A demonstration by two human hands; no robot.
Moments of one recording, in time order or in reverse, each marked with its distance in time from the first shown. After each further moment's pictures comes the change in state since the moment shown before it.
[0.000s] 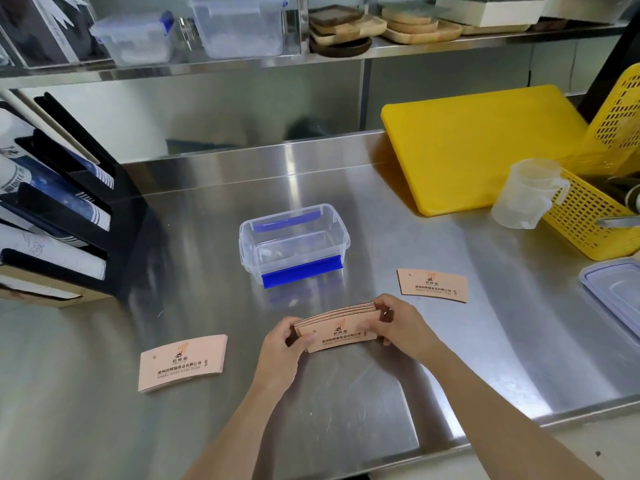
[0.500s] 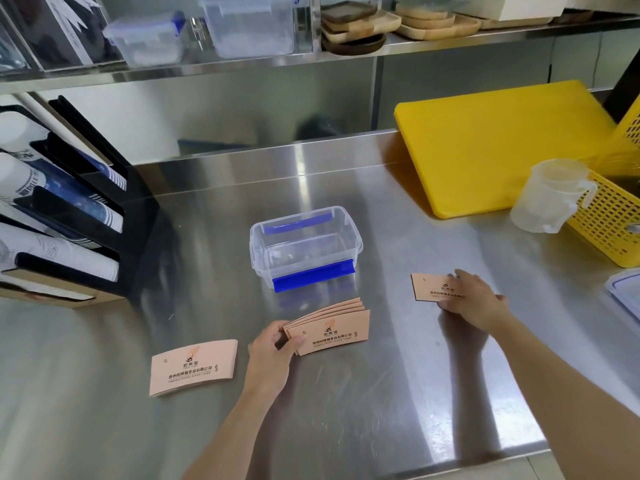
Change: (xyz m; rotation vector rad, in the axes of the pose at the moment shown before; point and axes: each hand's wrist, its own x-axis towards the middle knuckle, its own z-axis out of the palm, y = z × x) left_hand 0.010 -0.010 -0.026 0.042 0.114 -0.066; right_hand 0.045 0.048 -0.092 -0.518 0.247 0.264
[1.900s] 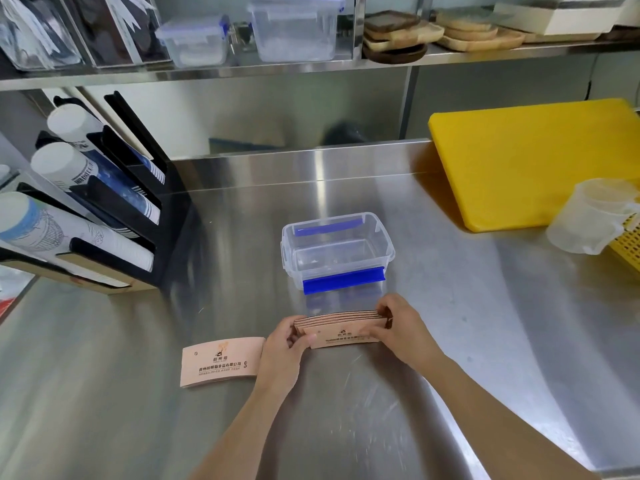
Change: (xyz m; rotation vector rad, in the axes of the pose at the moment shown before) left_hand 0.007 -0.001 -0.026 0.044 0.026 0.041; right_hand -0.071 -0.130 0.074 0.393 -0.111 -0.405
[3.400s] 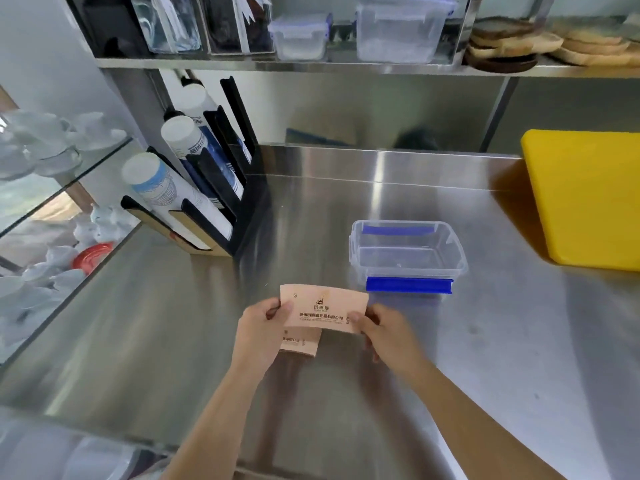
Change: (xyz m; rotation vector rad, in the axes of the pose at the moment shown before) left_hand -0.030 0.021 -0.105 0.013 0.331 -0.108; right_hand -0.014 -0.091 0.066 0.252 -0.267 0.059
